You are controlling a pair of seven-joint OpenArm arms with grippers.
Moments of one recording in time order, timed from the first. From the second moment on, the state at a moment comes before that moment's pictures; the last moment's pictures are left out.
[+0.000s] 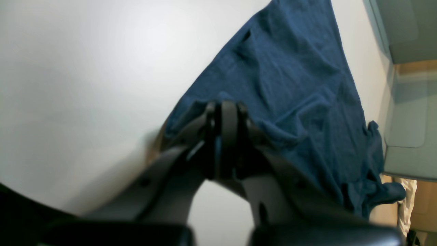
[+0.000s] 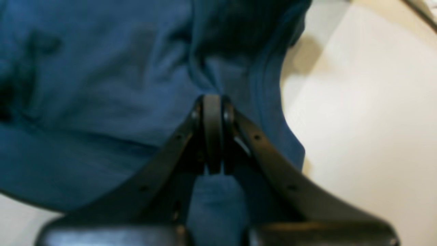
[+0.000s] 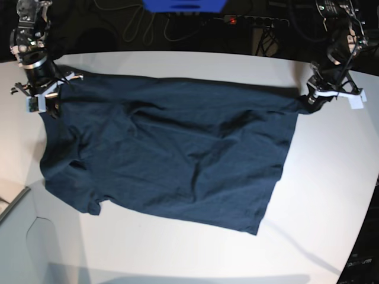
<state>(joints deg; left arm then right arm) 21.5 -6.6 -29.7 90.7 -54.0 -10.3 35.3 -23.9 10.3 23.9 87.0 -0.9 24.1 -1.3</state>
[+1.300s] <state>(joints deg) 21.9 -6.6 -29.7 90.7 -54.0 -10.3 35.1 -16.1 15.8 16.5 77.7 -0.9 24.2 -10.9</state>
